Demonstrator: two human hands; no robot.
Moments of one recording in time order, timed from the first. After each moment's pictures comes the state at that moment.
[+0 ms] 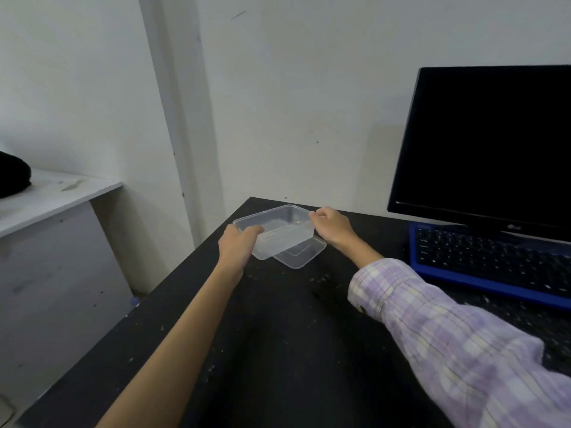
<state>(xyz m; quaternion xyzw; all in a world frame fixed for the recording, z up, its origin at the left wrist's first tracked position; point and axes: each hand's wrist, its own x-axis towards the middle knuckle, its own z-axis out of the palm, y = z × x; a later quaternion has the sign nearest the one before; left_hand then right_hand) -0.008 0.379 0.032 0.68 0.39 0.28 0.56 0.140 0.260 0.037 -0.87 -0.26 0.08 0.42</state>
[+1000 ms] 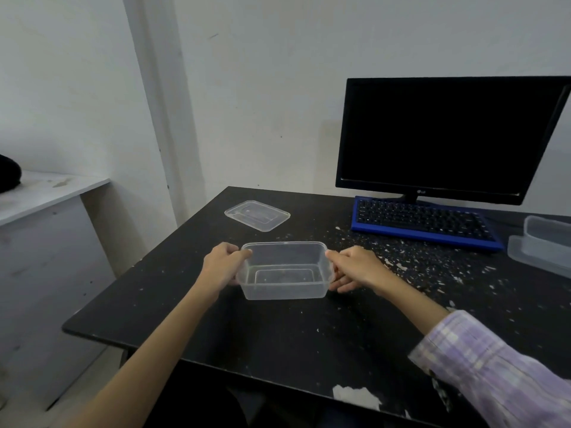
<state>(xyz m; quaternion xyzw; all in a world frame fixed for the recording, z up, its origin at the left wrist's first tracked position) -0.131 0.270 0.014 0.78 0.32 0.18 0.51 -0.003 0.060 0.022 -0.85 -0.16 0.22 0.45</state>
